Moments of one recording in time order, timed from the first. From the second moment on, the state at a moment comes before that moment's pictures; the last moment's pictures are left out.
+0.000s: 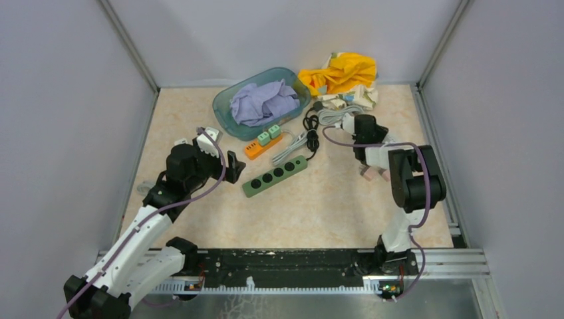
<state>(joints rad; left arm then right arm) -0.42 0.82 0.68 -0.21 0.12 -0.08 0.15 1.80 0.91 0.31 0.54 -1.08</state>
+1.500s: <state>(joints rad) -0.41 0.82 0.67 -0.20 0.19 -0.08 0.09 1.48 1.17 -0.38 -0.45 -0.54</state>
